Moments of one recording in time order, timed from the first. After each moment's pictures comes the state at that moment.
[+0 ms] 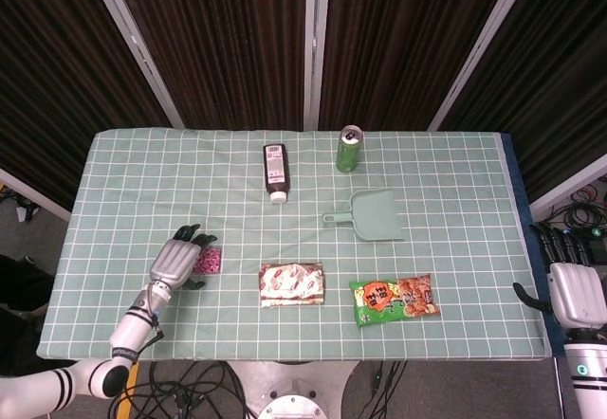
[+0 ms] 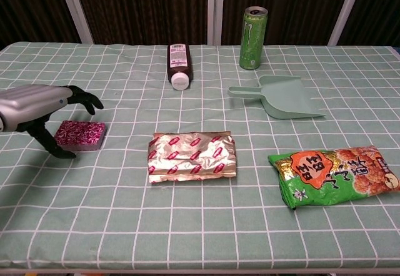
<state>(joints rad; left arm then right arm) -0.54 -1.58 -0.10 -1.41 1.17 0.96 0.36 0.12 -1.10 0.10 -1.60 -1.39 1.38 0.03</state>
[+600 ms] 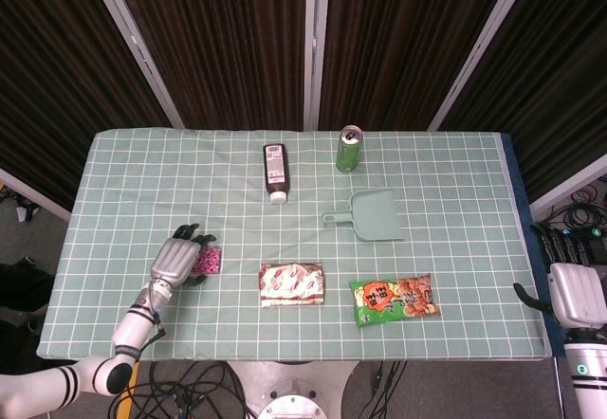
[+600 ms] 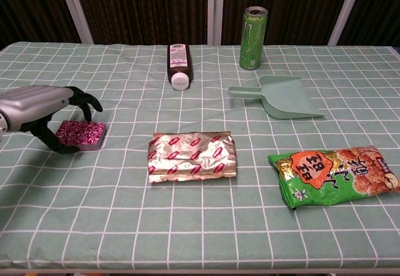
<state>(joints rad) -0.55 -1.60 -0.10 -1.37 1.16 0.96 0.34 0.12 -1.10 0.10 -1.59 -1.39 1.37 0.03</state>
